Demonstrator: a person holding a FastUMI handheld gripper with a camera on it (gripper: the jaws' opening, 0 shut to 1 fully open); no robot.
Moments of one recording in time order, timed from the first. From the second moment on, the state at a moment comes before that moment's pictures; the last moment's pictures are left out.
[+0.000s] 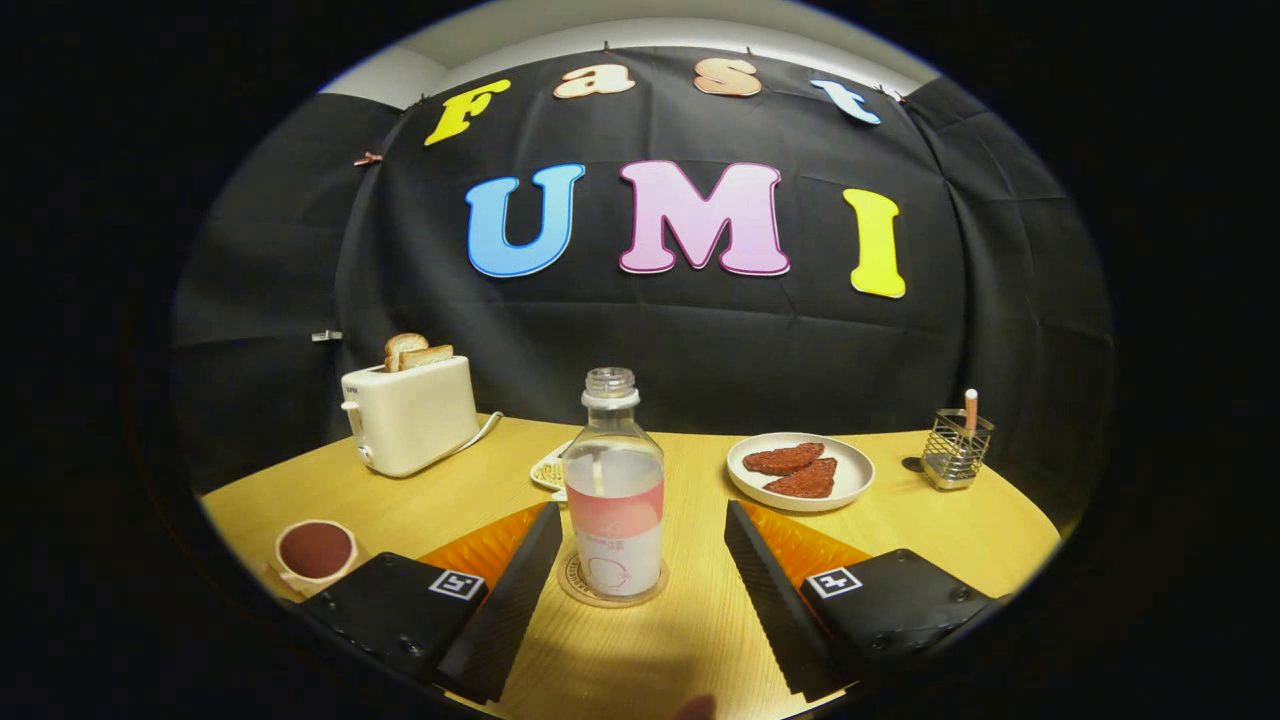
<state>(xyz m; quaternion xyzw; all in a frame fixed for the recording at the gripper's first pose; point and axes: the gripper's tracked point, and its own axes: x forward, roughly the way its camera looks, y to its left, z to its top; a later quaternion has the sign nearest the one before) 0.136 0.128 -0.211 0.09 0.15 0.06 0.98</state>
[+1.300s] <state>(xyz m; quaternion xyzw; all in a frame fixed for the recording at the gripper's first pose) 0.035 -0.001 -0.053 0.02 0.11 -0.05 0.99</state>
